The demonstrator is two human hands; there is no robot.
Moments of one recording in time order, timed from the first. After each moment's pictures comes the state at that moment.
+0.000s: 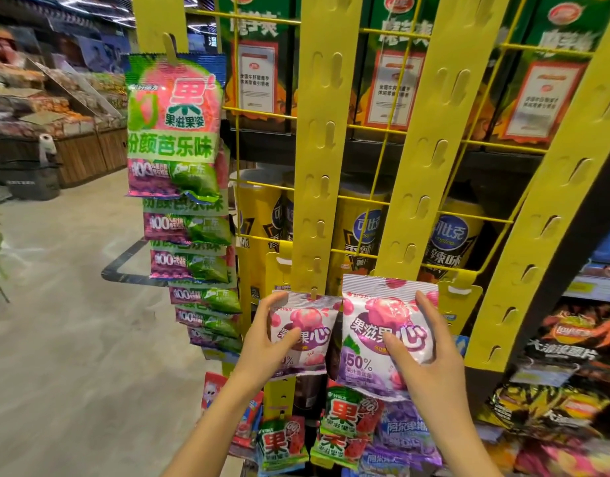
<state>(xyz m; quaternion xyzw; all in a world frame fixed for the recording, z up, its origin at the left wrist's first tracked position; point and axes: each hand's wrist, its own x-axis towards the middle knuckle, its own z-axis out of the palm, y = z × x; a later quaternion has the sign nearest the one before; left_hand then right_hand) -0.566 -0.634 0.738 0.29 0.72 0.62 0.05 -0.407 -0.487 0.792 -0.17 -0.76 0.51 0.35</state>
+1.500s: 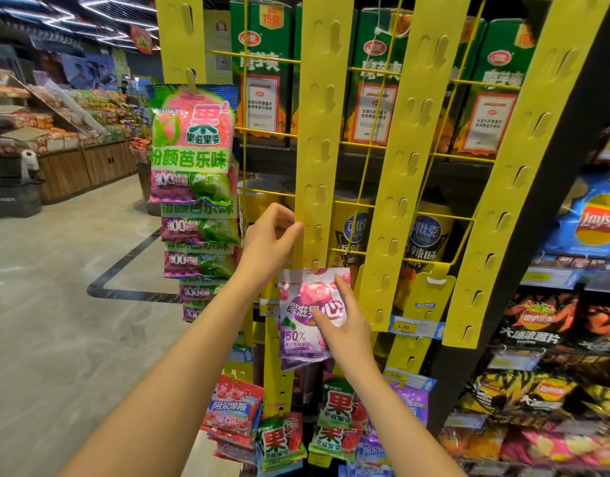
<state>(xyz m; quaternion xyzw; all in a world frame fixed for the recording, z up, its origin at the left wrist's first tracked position) -0.580 -0.626 0.877 0.35 0.74 0.56 -0.11 -0.468 -0.534 0.785 -0.19 -0.79 0.51 0.28</state>
